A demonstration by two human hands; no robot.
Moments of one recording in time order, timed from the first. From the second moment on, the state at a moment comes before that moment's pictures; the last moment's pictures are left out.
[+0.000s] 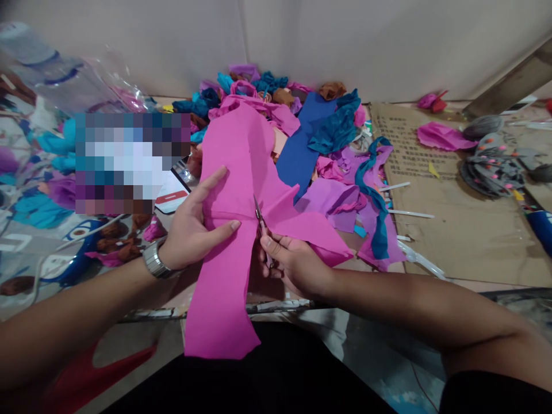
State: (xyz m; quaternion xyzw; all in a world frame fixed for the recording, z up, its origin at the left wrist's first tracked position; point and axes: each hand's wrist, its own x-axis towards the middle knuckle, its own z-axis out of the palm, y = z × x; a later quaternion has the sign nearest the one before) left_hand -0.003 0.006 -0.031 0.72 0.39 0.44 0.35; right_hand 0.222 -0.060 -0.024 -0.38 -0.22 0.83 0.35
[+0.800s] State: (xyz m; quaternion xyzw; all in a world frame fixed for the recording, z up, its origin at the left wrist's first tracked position) left_hand -0.002 0.004 -0.032 0.74 0.40 0.43 0.32; right_hand 0.223 -0.059 -0.019 -0.38 -0.19 0.83 0.37
